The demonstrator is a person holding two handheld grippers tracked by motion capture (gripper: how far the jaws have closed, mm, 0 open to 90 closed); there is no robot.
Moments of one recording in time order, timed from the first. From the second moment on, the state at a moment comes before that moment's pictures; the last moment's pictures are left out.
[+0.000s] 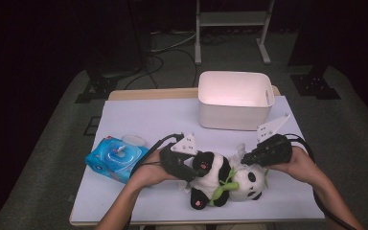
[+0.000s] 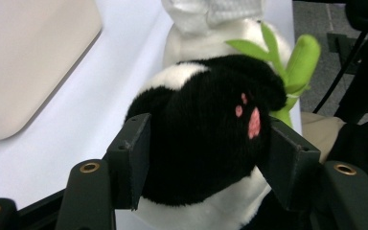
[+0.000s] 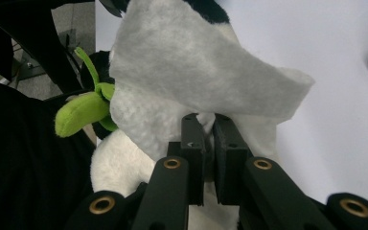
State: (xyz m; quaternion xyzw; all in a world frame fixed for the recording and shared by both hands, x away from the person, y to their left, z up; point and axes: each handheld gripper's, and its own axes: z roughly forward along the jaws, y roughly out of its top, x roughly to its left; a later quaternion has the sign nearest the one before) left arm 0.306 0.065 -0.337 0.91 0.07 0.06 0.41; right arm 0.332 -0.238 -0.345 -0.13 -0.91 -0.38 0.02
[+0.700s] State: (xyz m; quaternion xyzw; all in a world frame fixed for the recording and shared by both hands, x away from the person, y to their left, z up) left arm 0.306 0.045 -0.308 0.91 0.04 0.04 0.42; right arm 0.302 -0.234 -0.345 -0.10 -0.92 -0.38 0.00
